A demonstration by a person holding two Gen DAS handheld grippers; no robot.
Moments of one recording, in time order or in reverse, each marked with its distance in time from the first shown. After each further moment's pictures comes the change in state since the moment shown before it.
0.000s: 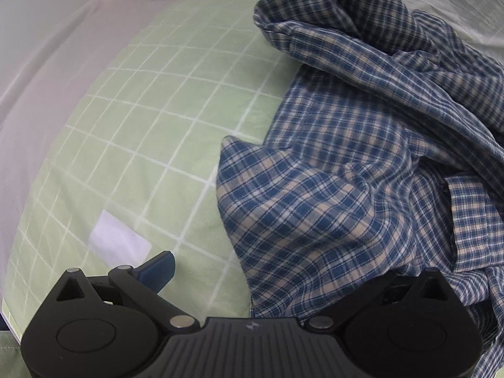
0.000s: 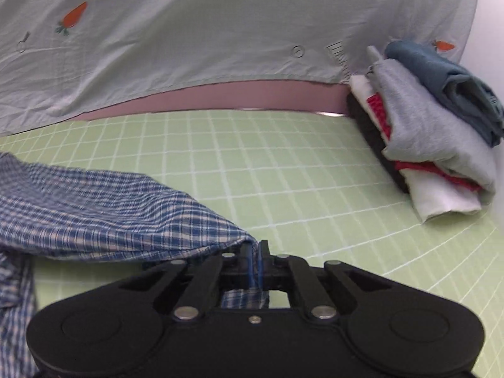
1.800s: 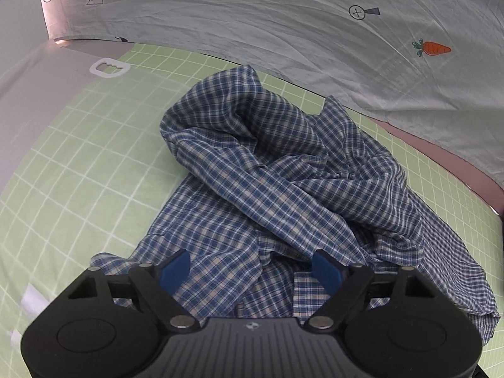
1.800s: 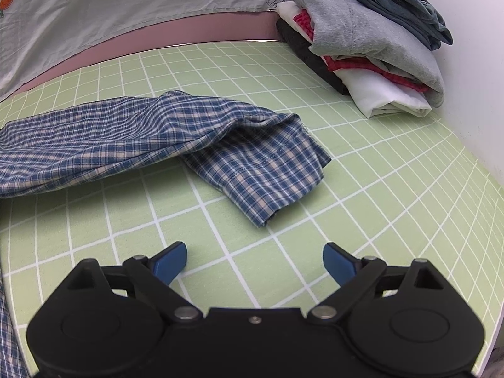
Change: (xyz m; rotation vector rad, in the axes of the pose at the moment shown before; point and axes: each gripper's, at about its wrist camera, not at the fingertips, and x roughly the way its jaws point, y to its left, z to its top) left arm -0.048 -0.053 0.016 0.003 -0.165 -0.331; right arm -0.005 -0.005 -0.080 0.166 0.217 -0.116
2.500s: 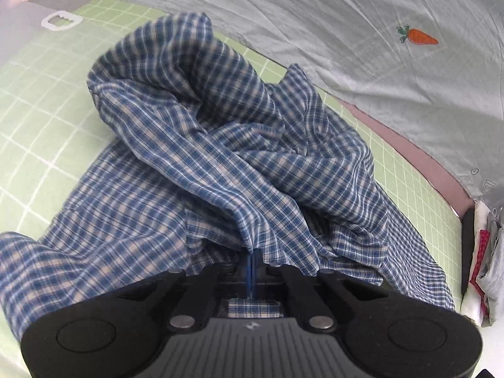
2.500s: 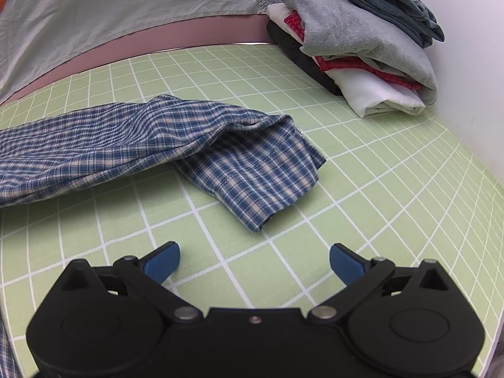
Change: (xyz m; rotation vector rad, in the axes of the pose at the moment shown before) left arm 0.028 -0.008 -0.001 -0.064 0.055 -0.179; right arm 0.004 0.000 -0.001 0.026 -0.022 -0.020
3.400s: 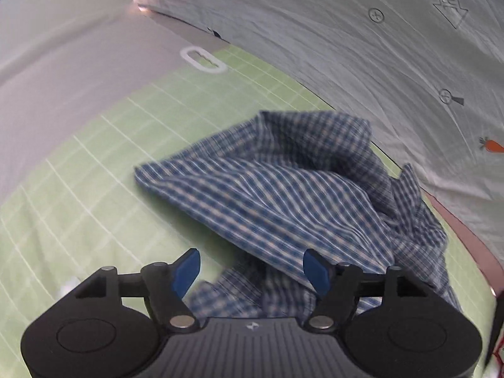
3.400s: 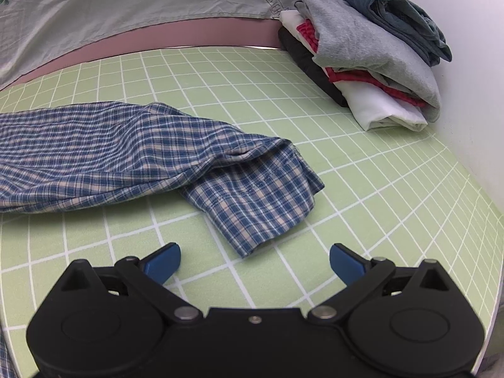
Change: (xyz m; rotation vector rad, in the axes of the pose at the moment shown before) left arm -0.063 0.087 0.017 -0.206 -0.141 0.161; right arm -0.006 0.018 0.004 -0.113 -0.021 -0.023
